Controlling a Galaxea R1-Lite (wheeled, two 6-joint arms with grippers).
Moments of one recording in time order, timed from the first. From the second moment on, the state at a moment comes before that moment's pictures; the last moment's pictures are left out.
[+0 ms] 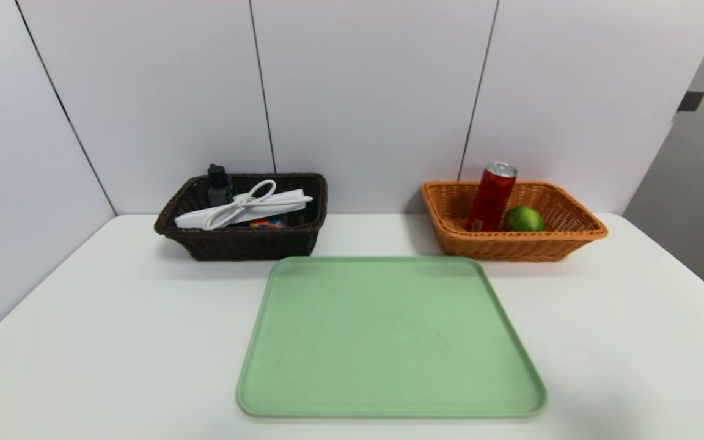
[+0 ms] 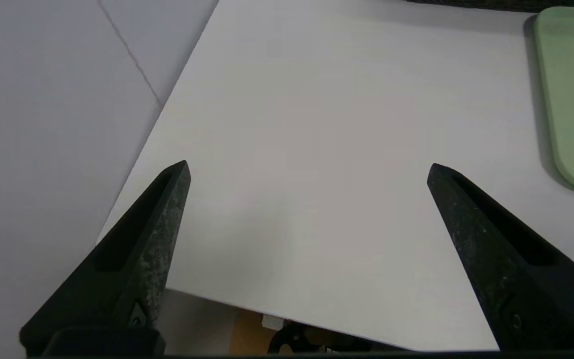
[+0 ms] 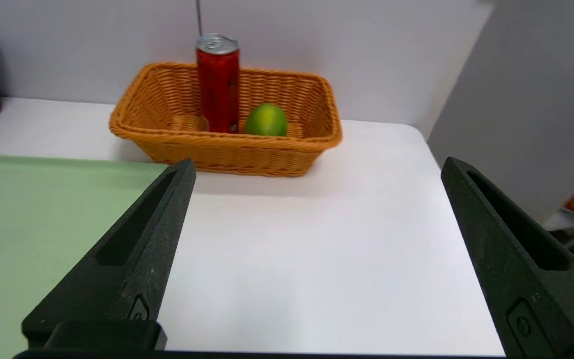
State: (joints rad) left arm -0.11 0.37 -0.77 0.72 0.36 -0.12; right arm 0.11 0.72 -0.45 -0.27 -0.19 -0.11
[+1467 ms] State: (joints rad) left arm 0.03 0.13 -0.54 0.69 0.17 -0.02; right arm 0.00 0.00 -0.01 -0.05 0.02 -0.17
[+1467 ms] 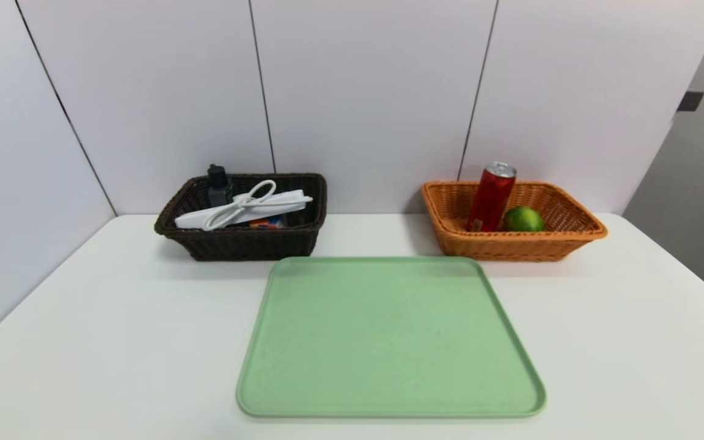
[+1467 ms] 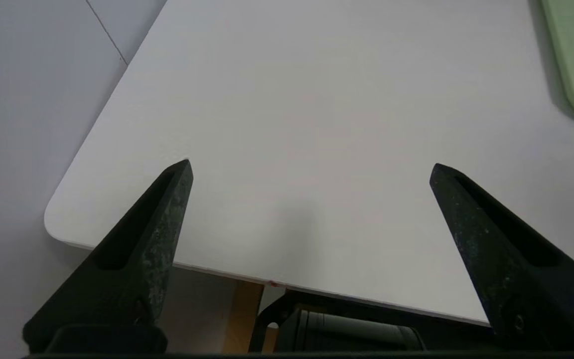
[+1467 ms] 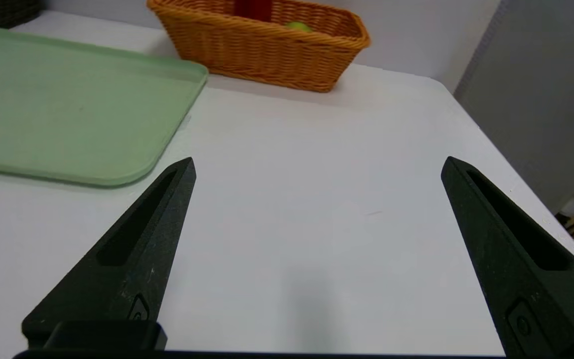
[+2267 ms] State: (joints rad) left arm 0.01 0.00 0.00 -0.07 0.01 0.10; right arm 0.00 0.00 0.00 0.01 0.04 -0.18
